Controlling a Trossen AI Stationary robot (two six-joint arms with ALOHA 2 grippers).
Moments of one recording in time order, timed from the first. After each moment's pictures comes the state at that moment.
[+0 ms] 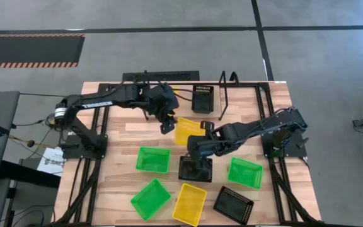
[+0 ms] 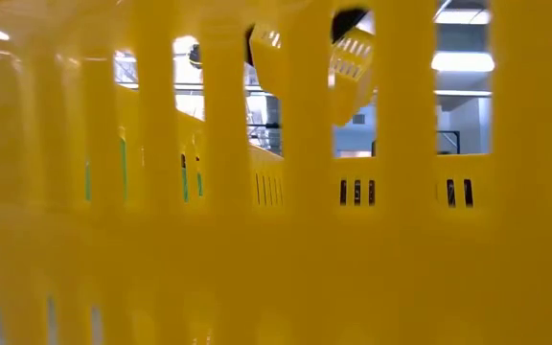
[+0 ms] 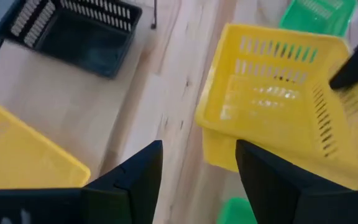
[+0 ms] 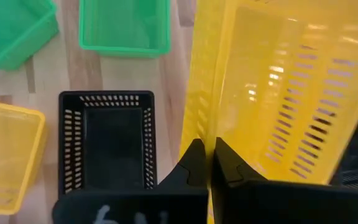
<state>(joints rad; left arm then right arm) 0.17 1.63 1.64 -0.95 0.07 -0.12 0.28 1.79 1.77 -1.13 0.37 0.31</state>
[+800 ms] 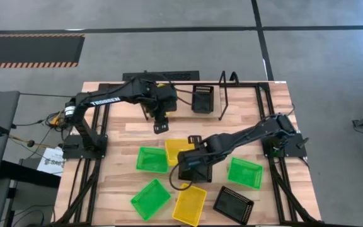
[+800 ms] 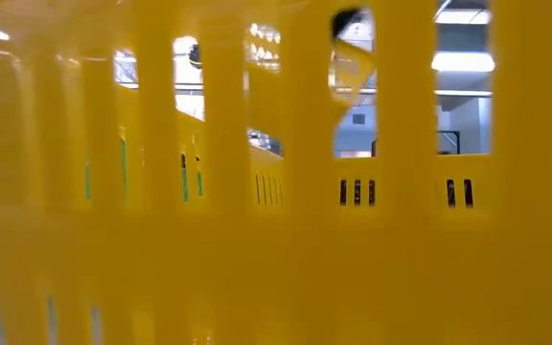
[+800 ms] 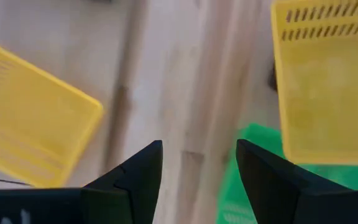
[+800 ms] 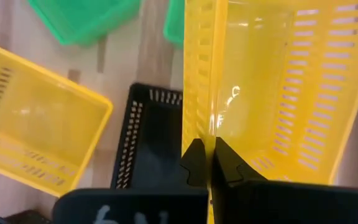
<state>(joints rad) 0.19 1.74 1.81 -1.33 0.10 -0.01 0.32 1.95 1.88 -1.09 0.15 0.17</state>
